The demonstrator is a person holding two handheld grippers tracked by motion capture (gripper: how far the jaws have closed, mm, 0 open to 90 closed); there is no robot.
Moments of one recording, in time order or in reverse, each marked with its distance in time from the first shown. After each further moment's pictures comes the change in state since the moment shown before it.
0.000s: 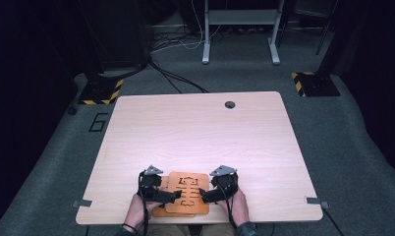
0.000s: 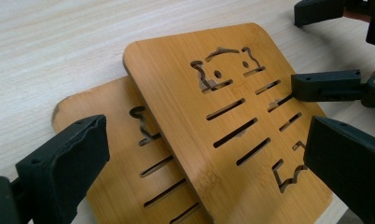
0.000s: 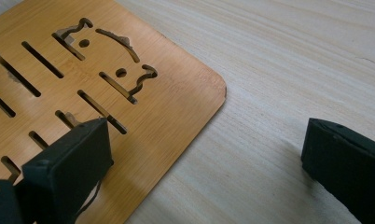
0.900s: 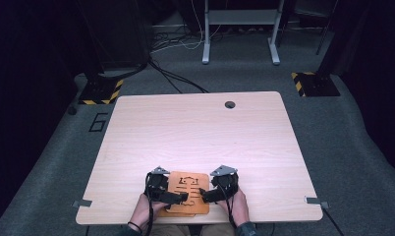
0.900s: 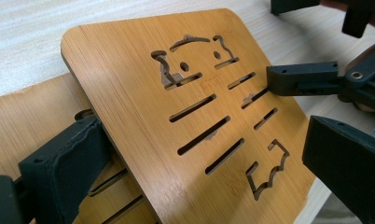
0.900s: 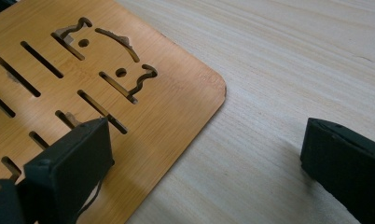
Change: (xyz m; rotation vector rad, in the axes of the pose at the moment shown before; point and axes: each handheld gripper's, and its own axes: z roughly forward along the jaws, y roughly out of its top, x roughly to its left) left arm -0.006 0.003 0.014 0.034 -0.100 -0.013; right arm 0.000 0.000 -0.001 0.002 -0.003 0.017
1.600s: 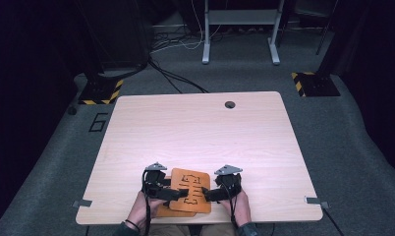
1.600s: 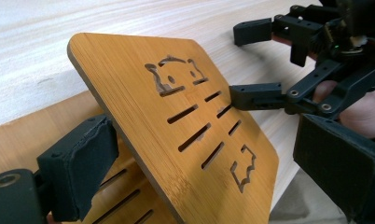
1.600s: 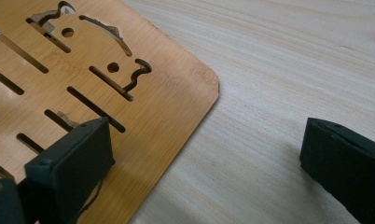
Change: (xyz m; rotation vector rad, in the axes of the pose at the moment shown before) left arm -0.009 0.013 -0.019 -0.056 -0.083 -0.001; right arm -0.008 -0.004 -0.006 -0.018 0.009 0.053
